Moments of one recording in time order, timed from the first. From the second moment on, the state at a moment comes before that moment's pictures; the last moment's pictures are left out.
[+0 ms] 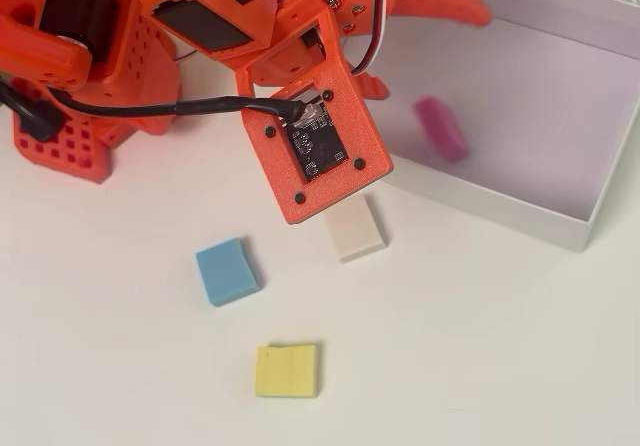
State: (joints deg) arm -41.3 139.7 138.7 64.1 -23.1
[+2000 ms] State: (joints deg) arm 16.3 189.2 171.3 63.4 -1.1
